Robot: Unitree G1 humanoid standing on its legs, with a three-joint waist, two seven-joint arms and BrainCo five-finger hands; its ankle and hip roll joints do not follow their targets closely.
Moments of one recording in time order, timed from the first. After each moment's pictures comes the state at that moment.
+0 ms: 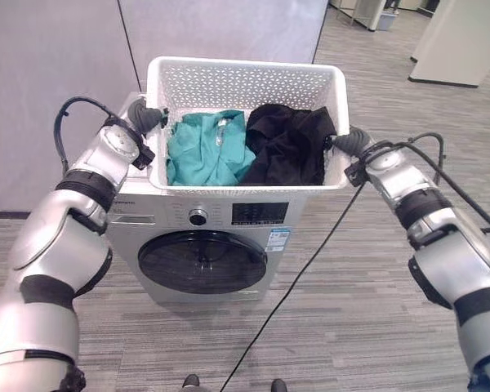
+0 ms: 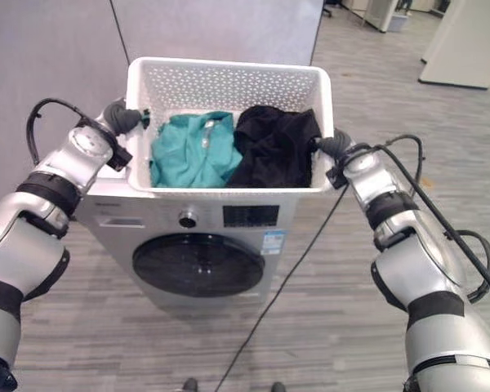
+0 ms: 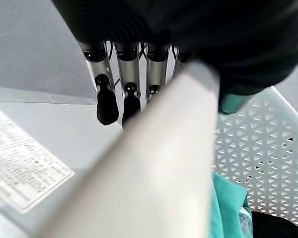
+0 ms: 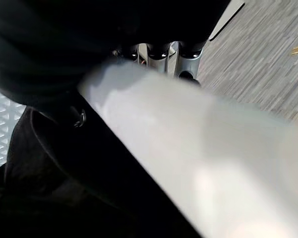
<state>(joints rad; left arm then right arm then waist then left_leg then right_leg) -1.34 0.62 -0.85 1.15 -0.31 0.07 0.01 -1.24 -0.57 0.70 1.13 0.34 0.16 0.06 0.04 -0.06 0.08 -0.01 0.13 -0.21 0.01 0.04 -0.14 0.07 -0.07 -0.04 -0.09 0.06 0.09</state>
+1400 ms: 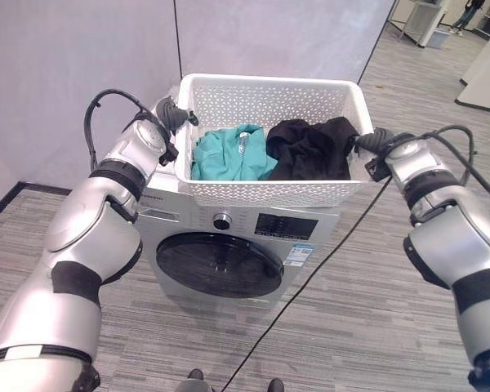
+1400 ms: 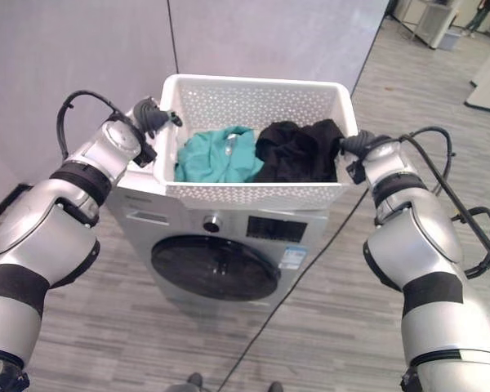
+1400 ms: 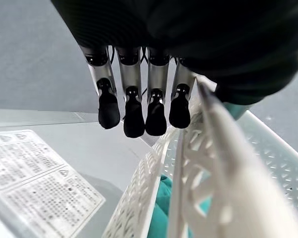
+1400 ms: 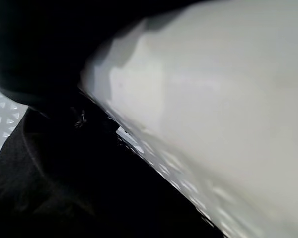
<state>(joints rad) -1.43 0.50 -0.92 1.28 -0.27 0.07 0.02 -1.38 -0.53 0.75 1.43 0.26 0.19 0.14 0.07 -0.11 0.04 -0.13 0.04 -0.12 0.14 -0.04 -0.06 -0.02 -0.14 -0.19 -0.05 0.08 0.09</state>
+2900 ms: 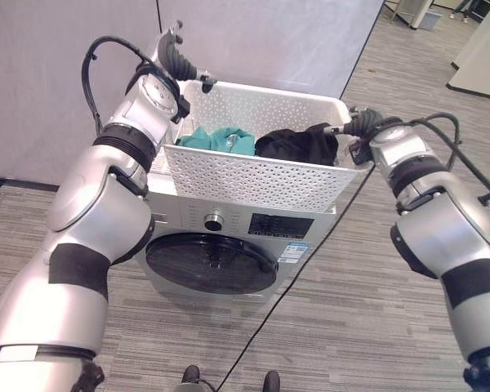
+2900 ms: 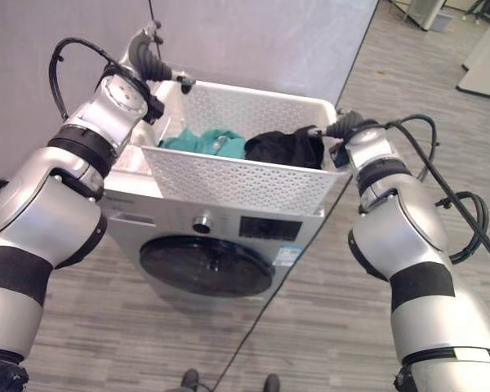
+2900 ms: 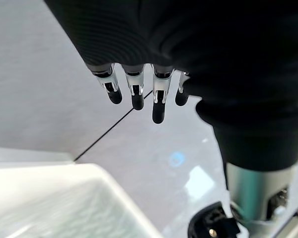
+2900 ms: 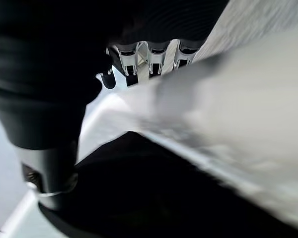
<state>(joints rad) -1.60 0.45 -0.82 1.29 -0.28 0.02 0.22 -1.46 -0.45 0.67 1.42 0.46 0.19 0.00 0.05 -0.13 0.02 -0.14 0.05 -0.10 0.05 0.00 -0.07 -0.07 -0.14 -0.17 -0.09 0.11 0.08</state>
